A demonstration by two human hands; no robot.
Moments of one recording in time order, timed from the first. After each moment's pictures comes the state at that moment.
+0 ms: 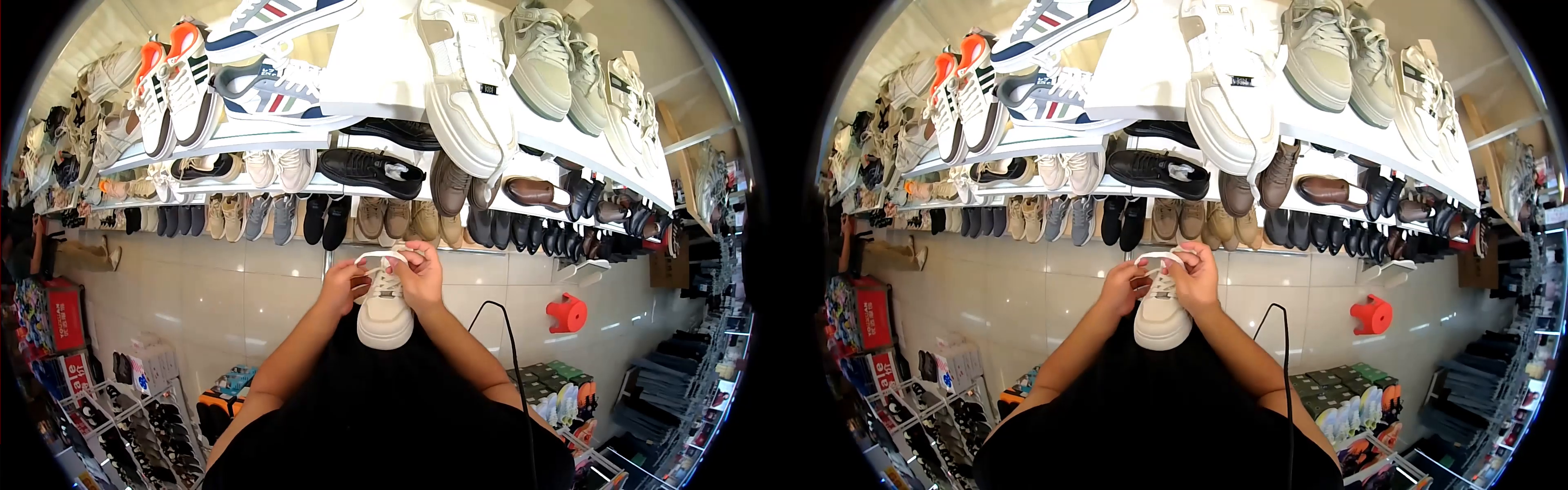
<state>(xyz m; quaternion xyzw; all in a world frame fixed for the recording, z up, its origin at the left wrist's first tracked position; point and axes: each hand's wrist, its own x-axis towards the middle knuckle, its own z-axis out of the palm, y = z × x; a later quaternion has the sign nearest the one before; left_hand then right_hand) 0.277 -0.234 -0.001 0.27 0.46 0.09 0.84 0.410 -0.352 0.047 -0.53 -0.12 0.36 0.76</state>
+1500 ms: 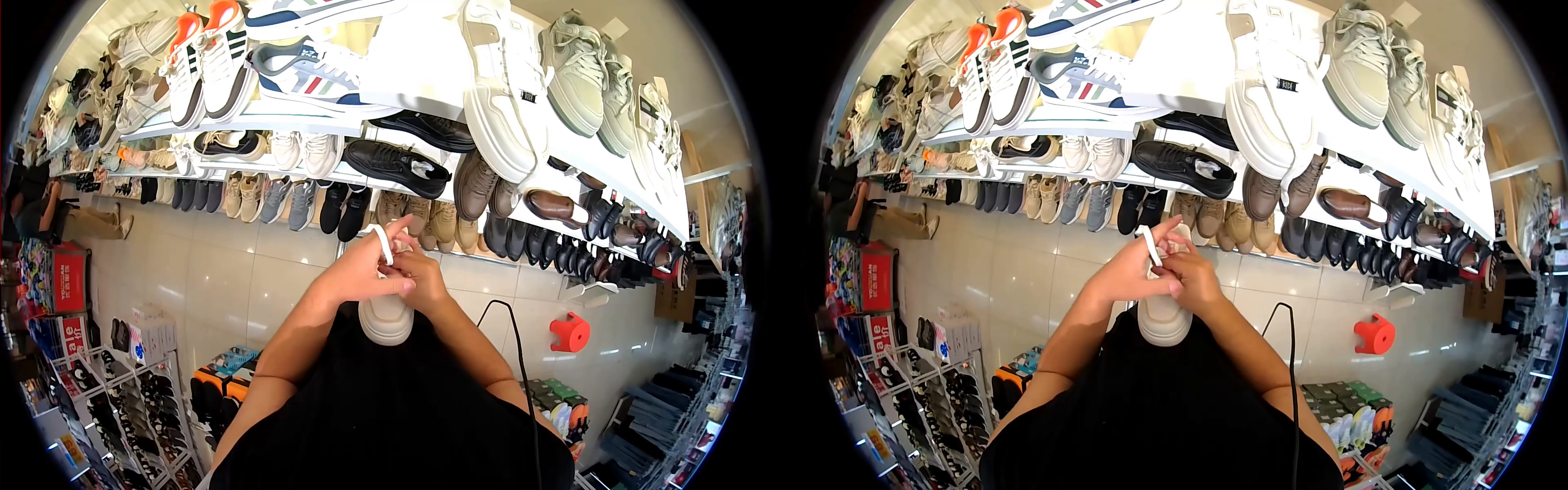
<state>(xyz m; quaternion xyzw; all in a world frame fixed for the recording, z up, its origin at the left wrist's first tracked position) 0.295 -0.209 0.131 0.71 0.11 0.15 0.68 0.417 -0.334 0.078 -0.62 -0.55 0.18 0.52</state>
